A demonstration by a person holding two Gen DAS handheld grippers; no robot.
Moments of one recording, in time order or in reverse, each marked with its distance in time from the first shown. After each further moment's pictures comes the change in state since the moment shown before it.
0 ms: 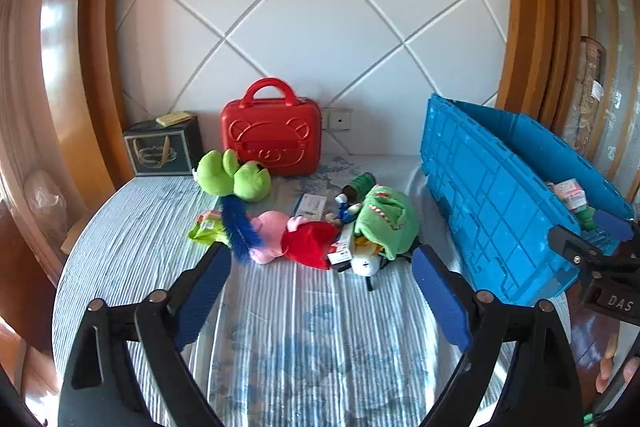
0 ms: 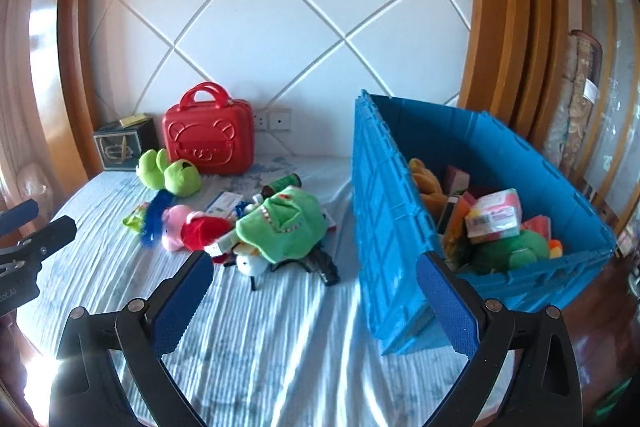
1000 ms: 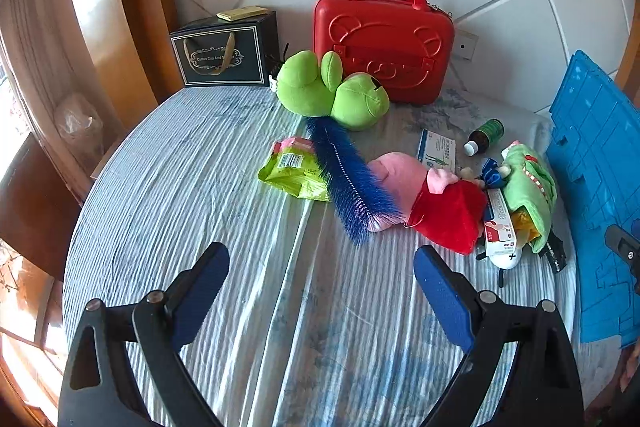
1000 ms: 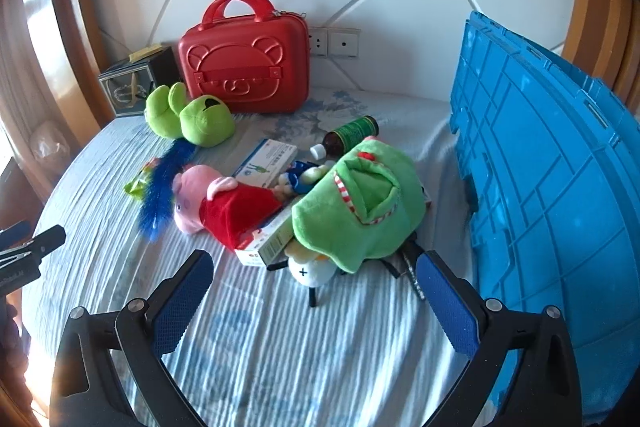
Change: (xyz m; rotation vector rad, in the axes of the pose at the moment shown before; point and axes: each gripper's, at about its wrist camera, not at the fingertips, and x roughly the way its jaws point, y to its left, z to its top) left arm 0.177 0.135 -0.002 -0.112 0.293 0.186; right arm 0.212 0.078 0.018 -0.028 0.258 0.130
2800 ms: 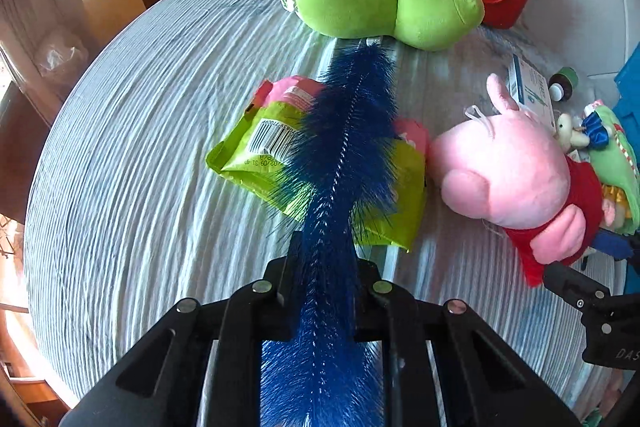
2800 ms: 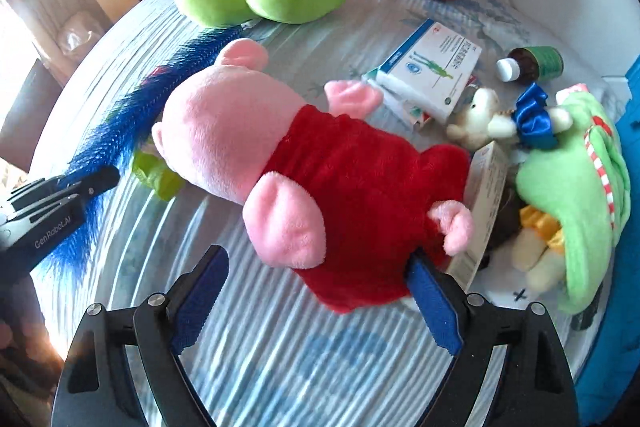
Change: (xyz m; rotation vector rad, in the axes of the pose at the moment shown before) left arm 0.139 0.057 -0.038 -0.056 0.277 0.008; right arm 0.177 0.159 -0.027 -0.214 0.406 0.218
